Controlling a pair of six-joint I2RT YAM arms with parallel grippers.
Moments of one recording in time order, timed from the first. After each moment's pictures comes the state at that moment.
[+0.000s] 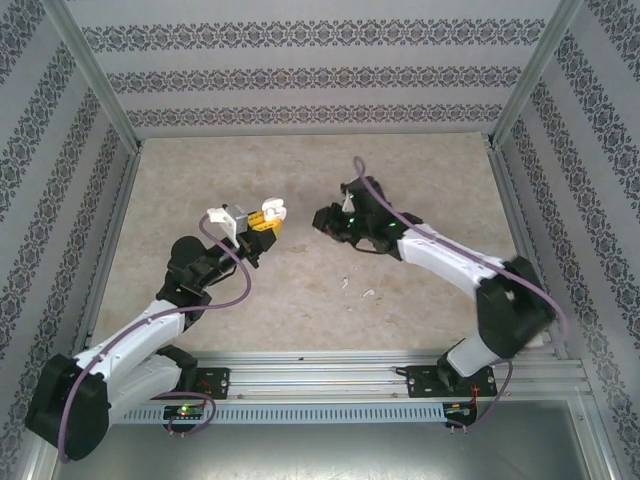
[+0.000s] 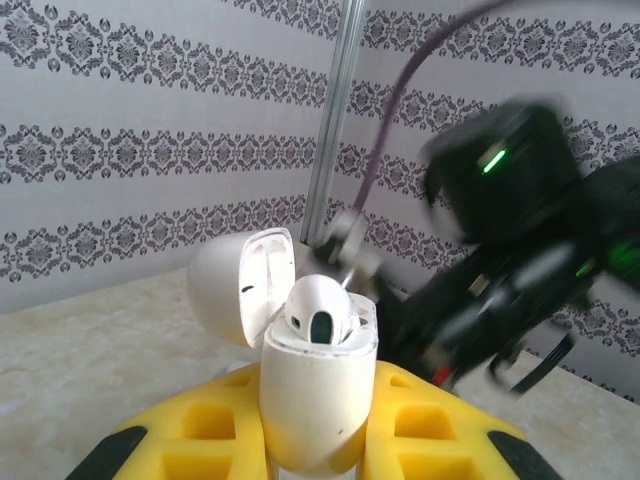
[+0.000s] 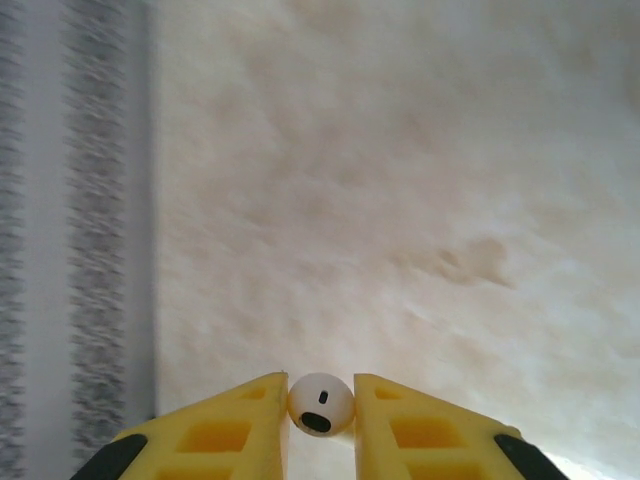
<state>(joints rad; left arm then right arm) -0.41 0.95 0.42 0.65 0.40 -0.21 0.60 1.61 1.04 -0.16 -0.37 0.97</state>
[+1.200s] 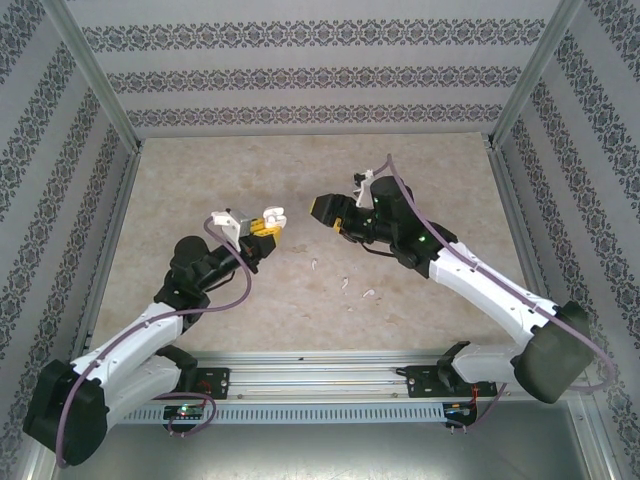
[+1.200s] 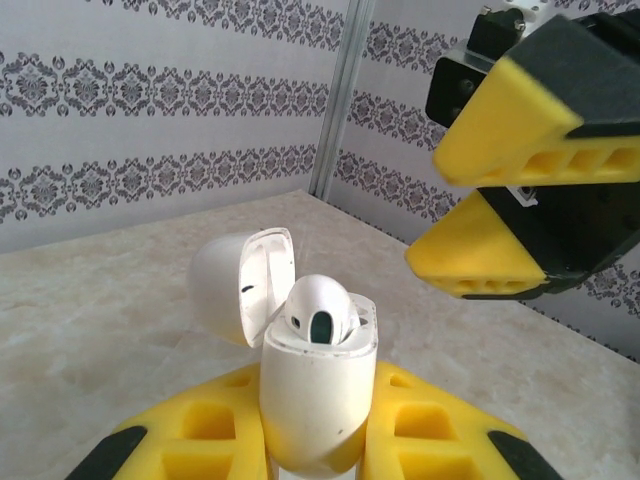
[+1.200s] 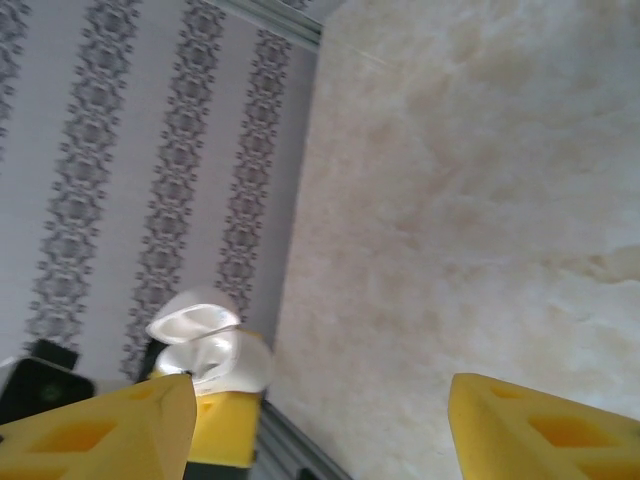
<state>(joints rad) -0.41 0.95 0.43 0.53 0.40 -0.19 0.64 1.27 1.02 -0.13 -0.36 1.06</state>
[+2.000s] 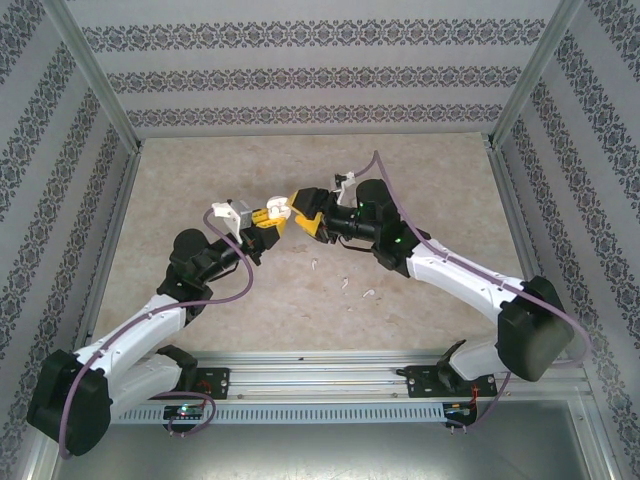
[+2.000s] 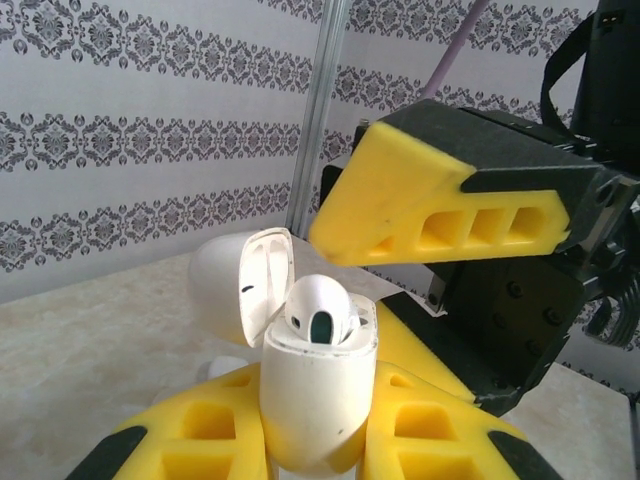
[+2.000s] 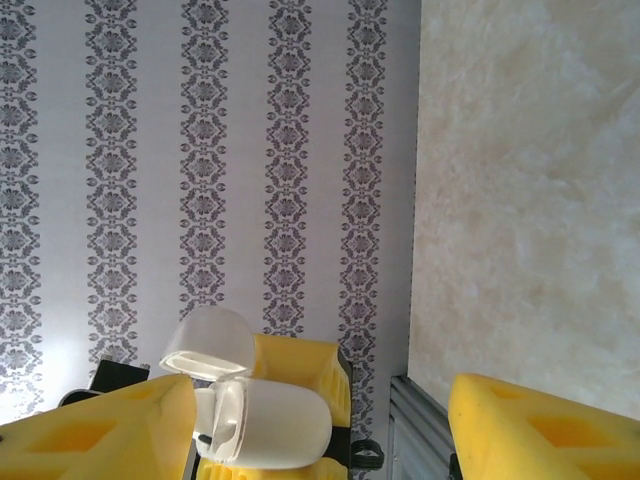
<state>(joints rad) -0.41 1.00 0.48 0.61 0.45 -0.21 0.69 1.42 0.99 0.24 -0.49 1.38</state>
